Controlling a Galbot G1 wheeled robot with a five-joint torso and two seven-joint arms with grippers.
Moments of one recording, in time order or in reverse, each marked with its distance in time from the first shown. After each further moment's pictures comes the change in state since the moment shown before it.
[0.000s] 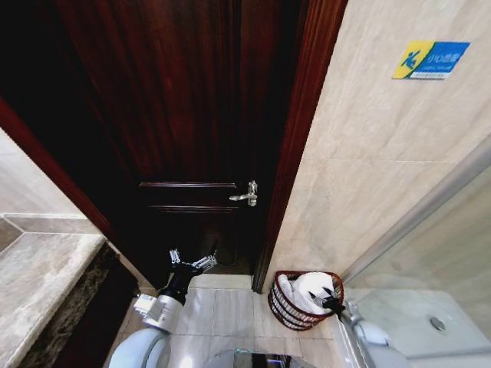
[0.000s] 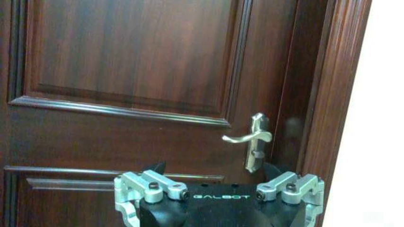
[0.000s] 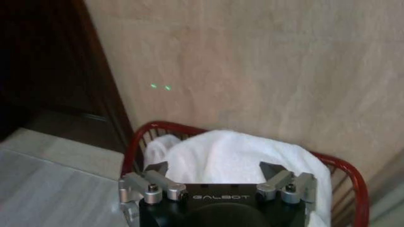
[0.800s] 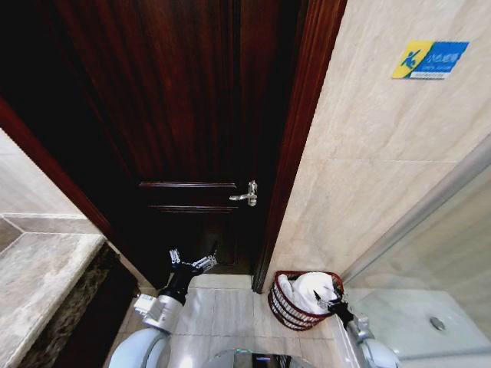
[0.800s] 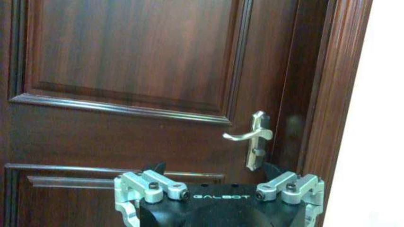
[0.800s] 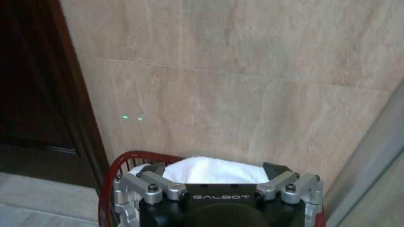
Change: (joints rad) left arm 0.000 0.000 0.000 0.000 0.000 0.000 0.000; right arm -0.138 0.023 0.039 0.173 0.070 0.052 0.183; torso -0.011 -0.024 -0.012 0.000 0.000
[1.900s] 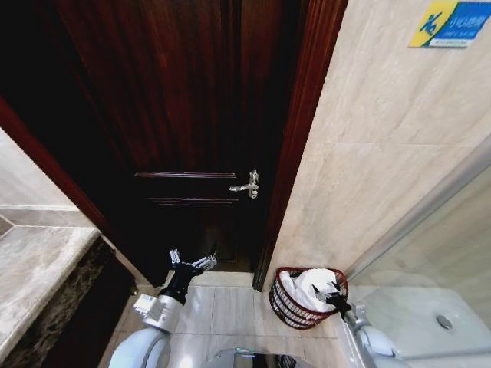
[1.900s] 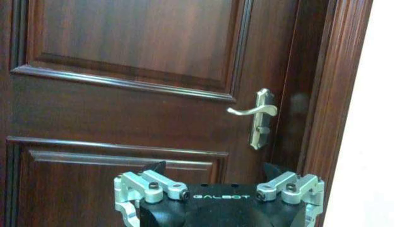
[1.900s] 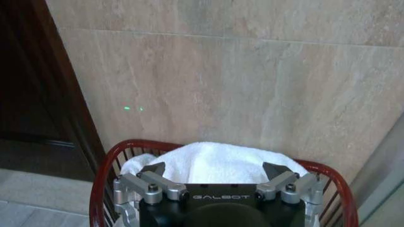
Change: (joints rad) left arm 0.000 0.000 0.000 0.000 0.000 0.000 0.000; right arm 0.060 -0.012 -0.022 -0.016 0.019 -0.069 -0.028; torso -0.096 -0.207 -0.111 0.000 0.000
